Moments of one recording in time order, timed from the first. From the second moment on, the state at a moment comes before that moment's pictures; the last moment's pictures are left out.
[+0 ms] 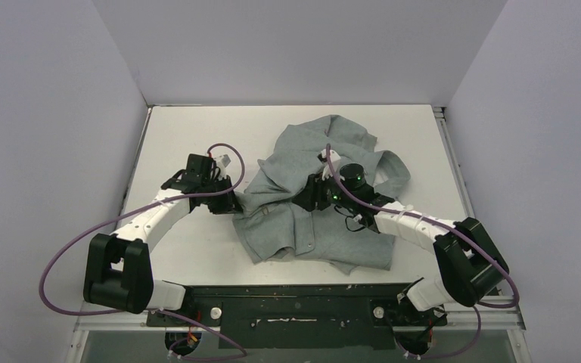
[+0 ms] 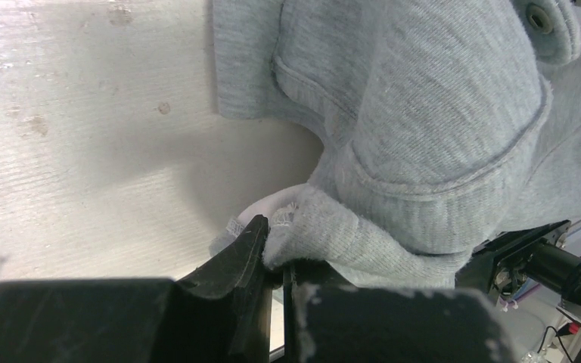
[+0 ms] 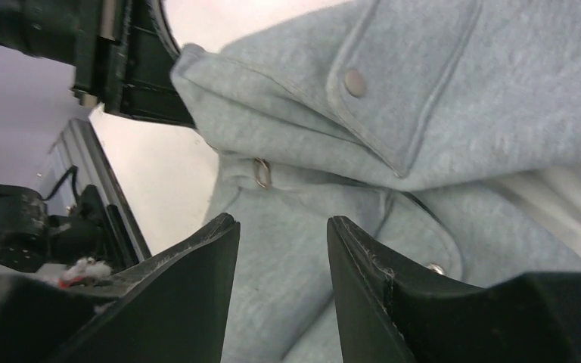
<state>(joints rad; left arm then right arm) -0.23 1.38 0.87 -0.50 0.36 -0.41 0.62 1.44 0.73 0.31 -0.42 0.41</state>
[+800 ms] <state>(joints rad) -0.21 1.40 0.87 -0.49 0.45 -0.38 0.80 1.72 0.66 0.82 -0.27 0.77</state>
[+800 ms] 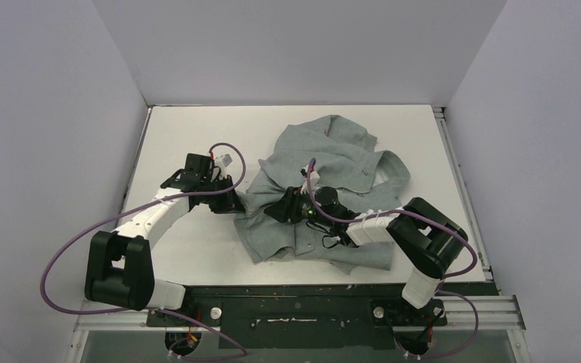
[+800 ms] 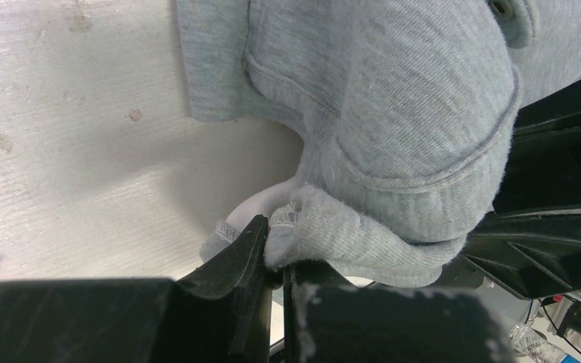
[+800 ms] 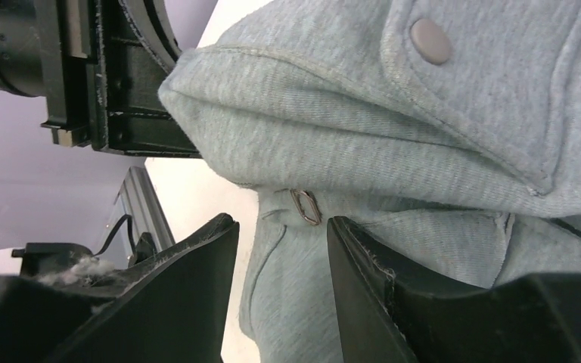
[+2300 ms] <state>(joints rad) -0.21 1.40 0.87 -0.47 0.51 -0.38 0.82 1.89 0.77 0.84 -0.22 0.77</state>
